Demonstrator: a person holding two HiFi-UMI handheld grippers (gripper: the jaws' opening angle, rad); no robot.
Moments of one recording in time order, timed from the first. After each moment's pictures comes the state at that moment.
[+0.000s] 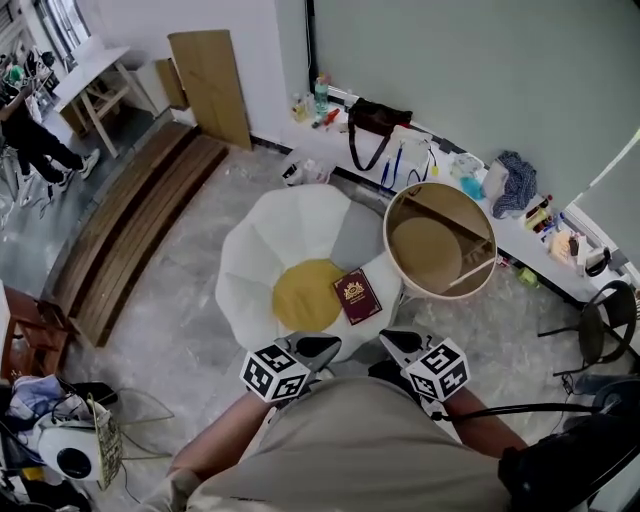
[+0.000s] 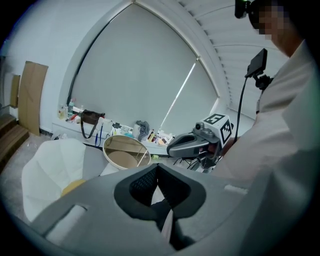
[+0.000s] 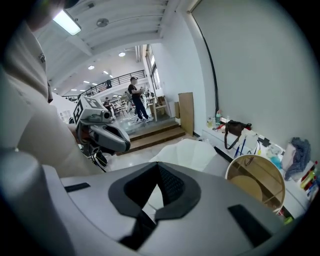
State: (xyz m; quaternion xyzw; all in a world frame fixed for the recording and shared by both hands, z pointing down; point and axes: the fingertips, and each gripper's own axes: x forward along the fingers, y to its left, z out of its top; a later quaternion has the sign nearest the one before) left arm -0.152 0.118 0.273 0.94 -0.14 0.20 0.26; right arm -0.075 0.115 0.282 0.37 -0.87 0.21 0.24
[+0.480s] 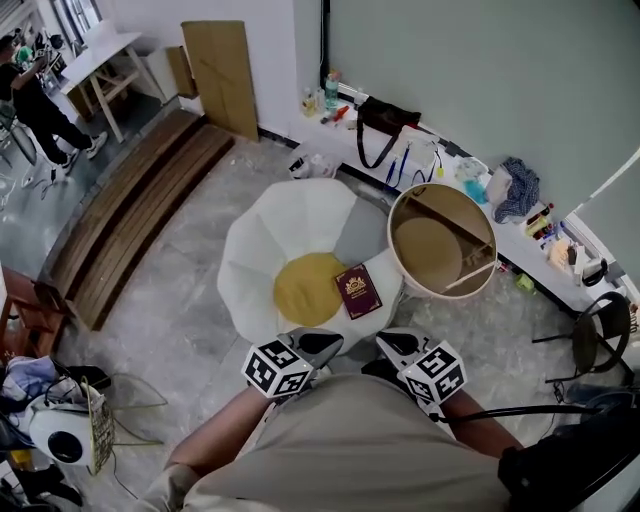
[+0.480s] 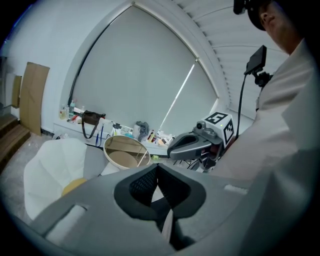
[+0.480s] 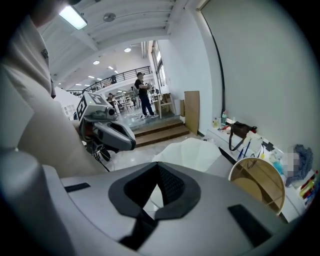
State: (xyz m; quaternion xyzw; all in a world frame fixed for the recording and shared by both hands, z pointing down) left arm -0.165 0.134 0.265 0.94 -0.14 0.19 0.25; right arm -0.100 0.134 0.273 0.35 -0.88 0.20 0.26
